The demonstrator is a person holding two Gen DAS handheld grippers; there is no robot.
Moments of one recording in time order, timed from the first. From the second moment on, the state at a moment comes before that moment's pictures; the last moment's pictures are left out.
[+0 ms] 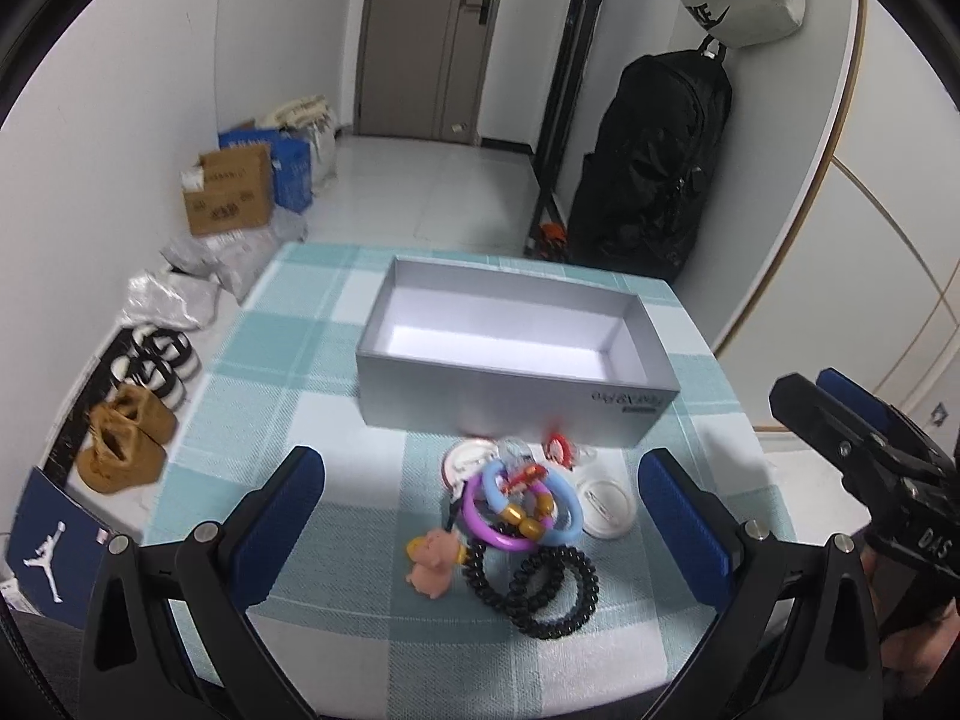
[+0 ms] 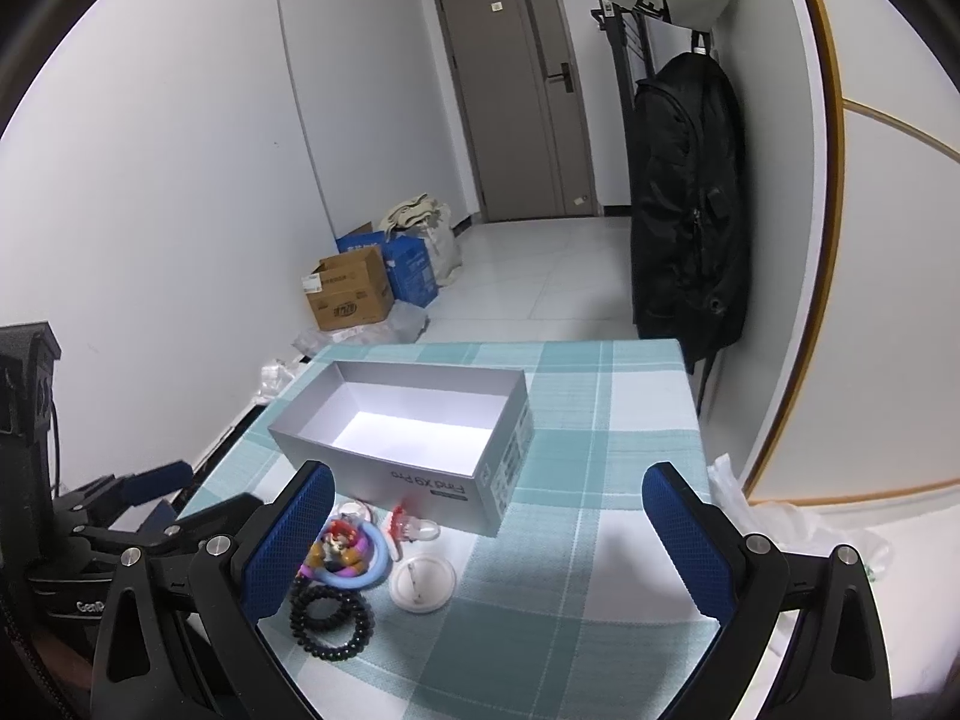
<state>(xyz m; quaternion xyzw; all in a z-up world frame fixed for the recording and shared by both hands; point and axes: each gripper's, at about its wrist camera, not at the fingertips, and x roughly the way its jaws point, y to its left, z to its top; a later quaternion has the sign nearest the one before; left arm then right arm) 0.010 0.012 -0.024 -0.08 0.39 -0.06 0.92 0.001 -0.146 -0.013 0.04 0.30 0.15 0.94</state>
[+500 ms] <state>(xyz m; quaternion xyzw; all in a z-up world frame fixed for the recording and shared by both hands) 0.023 0.035 -0.066 -0.13 0.48 -0.11 0.86 0.028 -0.137 -0.033 0.04 0.37 0.17 0.91</state>
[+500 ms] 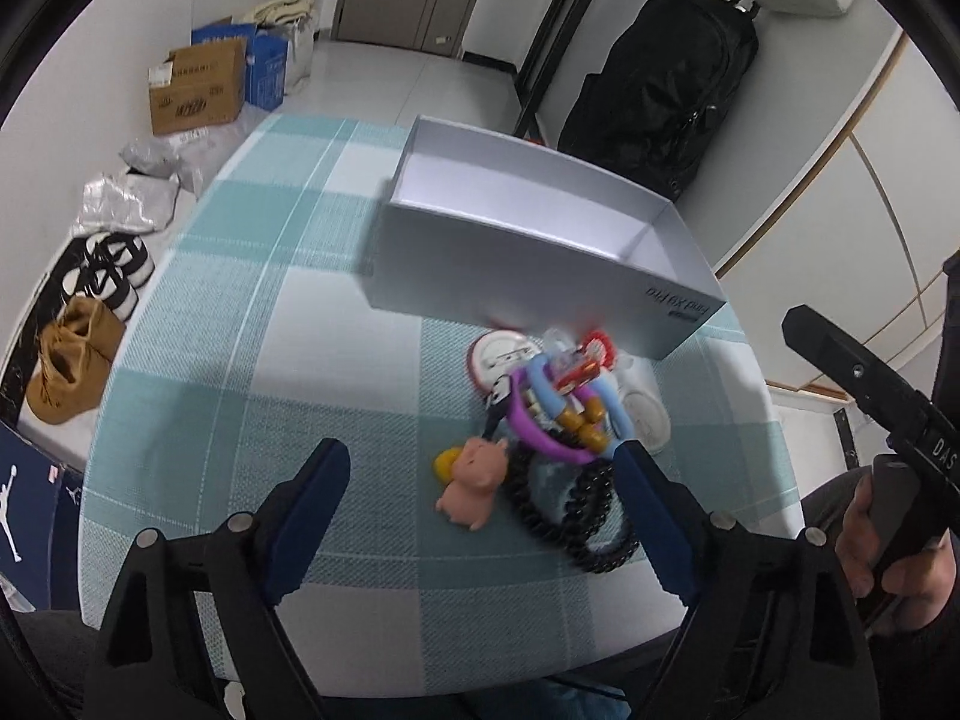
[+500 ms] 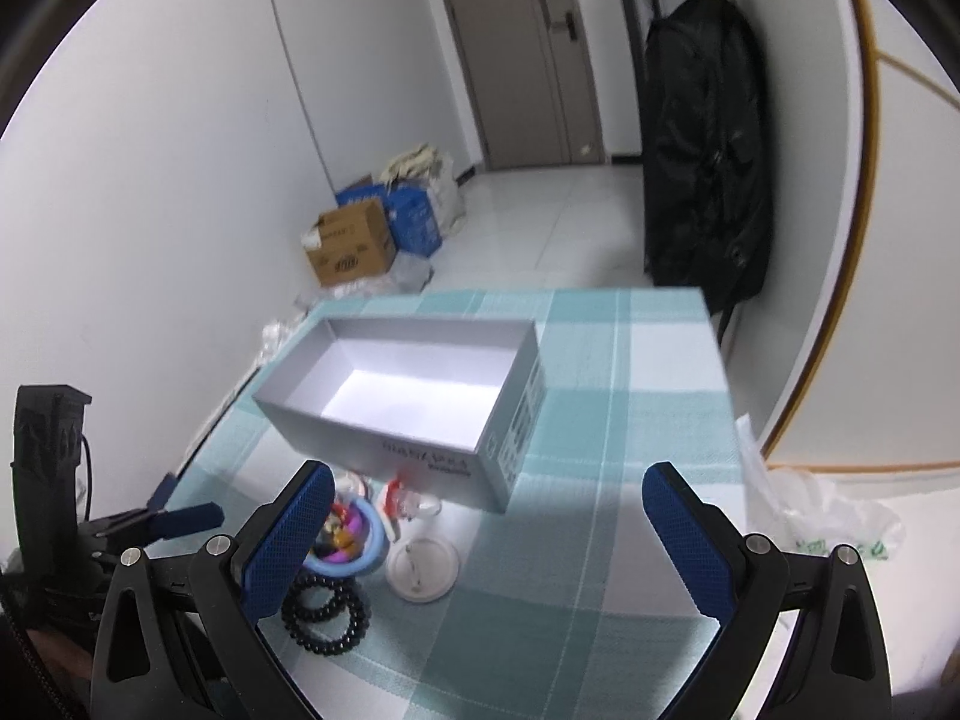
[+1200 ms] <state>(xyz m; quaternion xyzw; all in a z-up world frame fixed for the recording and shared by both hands) 0.031 0.043 -0.080 -0.16 0.51 -0.14 0.83 0.034 -0.138 -0.037 0.08 0.39 0.19 0.89</state>
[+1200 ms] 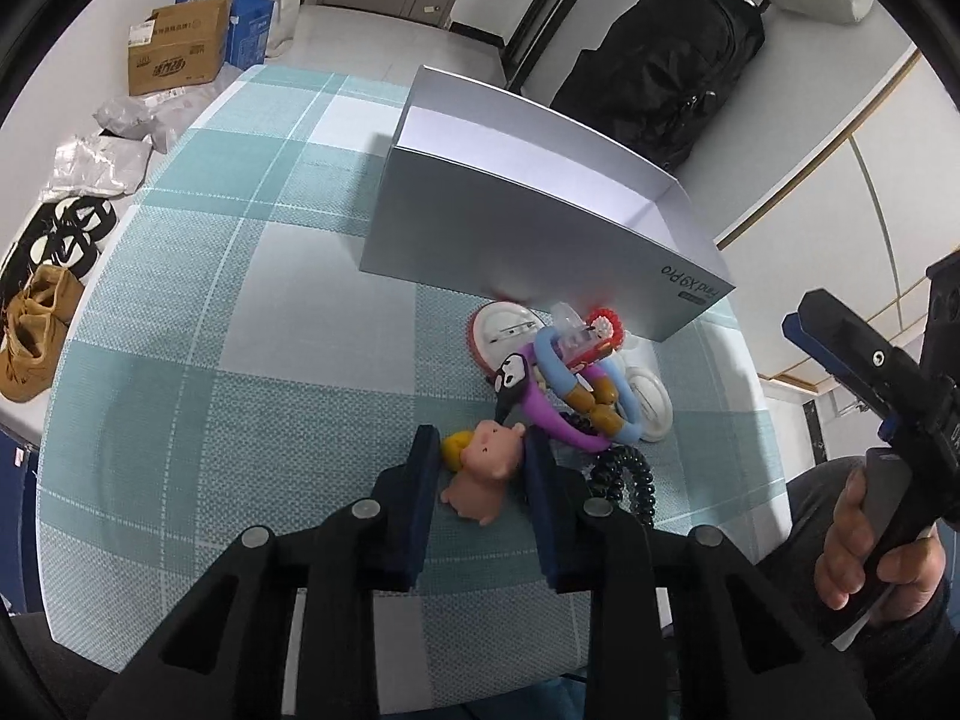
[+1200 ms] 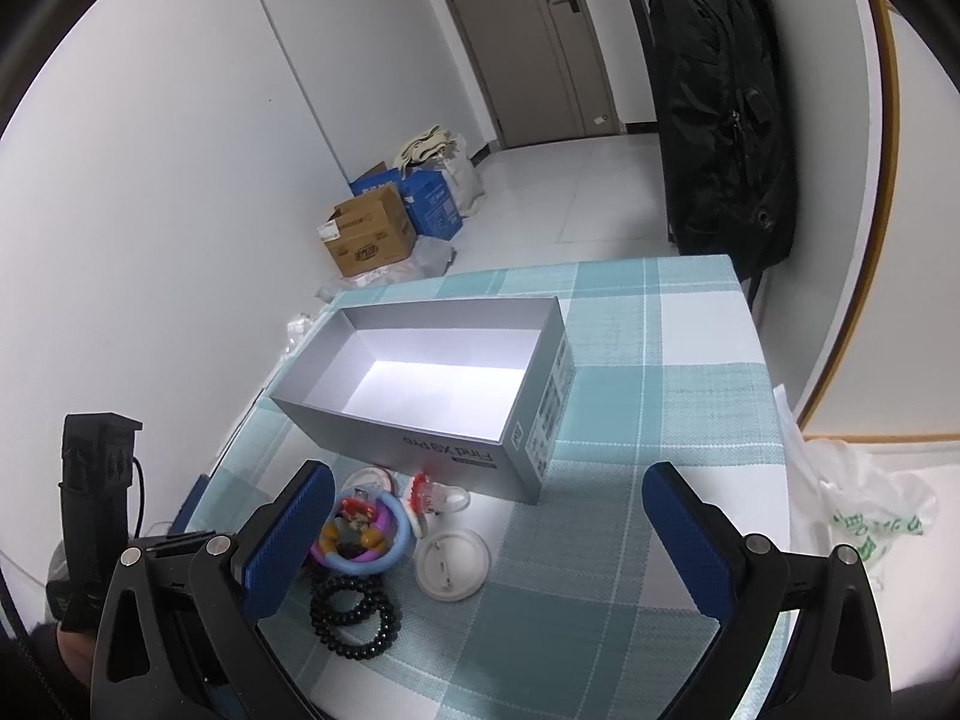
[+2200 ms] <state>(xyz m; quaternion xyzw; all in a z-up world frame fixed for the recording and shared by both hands) 0.021 0.076 -0.039 -0.21 0.44 -0.13 0.87 -0.011 -0.055 -0.082 -0.05 0.46 0.28 0.84</state>
